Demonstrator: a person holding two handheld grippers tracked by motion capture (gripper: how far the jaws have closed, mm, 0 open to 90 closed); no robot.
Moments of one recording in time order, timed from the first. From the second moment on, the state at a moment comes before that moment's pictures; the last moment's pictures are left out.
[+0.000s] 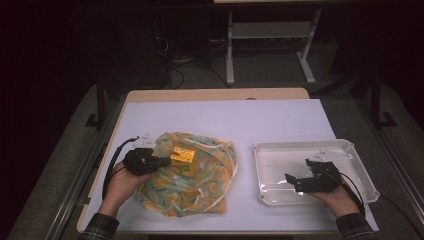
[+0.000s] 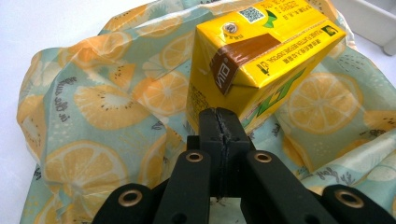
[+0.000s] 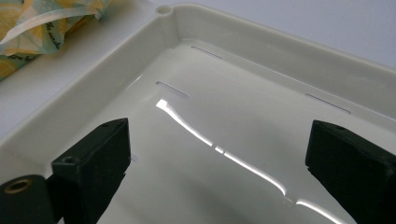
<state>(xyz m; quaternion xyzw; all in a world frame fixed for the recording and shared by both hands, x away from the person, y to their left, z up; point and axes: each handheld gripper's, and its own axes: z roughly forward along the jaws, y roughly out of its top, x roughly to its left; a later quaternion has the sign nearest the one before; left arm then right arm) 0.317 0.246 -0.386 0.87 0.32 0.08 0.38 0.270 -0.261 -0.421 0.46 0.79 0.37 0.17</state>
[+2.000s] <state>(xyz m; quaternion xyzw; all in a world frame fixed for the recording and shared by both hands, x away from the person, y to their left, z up) 0.295 0.208 -0.383 0.89 0.26 0.05 0.37 0.269 -0.261 -0.421 0.46 0.79 0.37 0.17</state>
